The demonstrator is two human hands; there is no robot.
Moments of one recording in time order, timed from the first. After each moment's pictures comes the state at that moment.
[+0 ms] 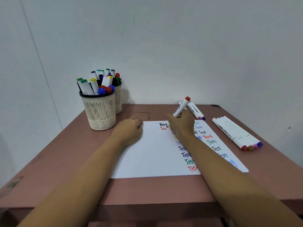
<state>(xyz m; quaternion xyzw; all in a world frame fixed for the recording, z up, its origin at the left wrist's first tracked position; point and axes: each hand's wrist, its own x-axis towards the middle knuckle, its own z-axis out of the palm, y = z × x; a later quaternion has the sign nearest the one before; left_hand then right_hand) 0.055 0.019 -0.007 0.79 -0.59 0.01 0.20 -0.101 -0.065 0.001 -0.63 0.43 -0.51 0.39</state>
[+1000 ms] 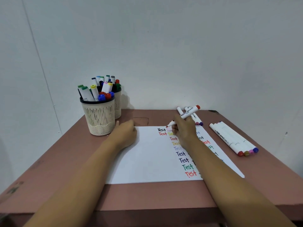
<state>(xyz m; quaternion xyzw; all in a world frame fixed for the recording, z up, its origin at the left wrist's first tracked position) 0.056 0.026 0.006 0.80 -0.56 -0.02 0.24 -0.112 -0.070 0.012 -0.49 0.37 -0.51 0.60</state>
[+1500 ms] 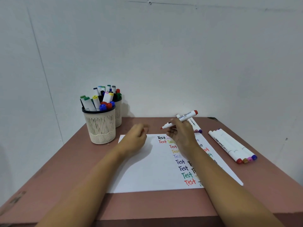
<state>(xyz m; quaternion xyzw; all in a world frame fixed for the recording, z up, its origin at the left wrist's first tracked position) 0.026 0.030 0.019 0.67 -0.60 -0.12 0.43 -0.118 -0.050 0.028 -0.51 0.27 -0.51 0.64</state>
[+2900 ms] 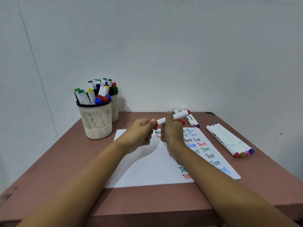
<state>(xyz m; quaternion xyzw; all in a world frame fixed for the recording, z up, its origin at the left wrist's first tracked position) 0.001 0.035 0.034 0.55 -0.50 -0.39 0.55 -0.098 -0.021 0.031 -0.52 0.38 -0.50 0.58</state>
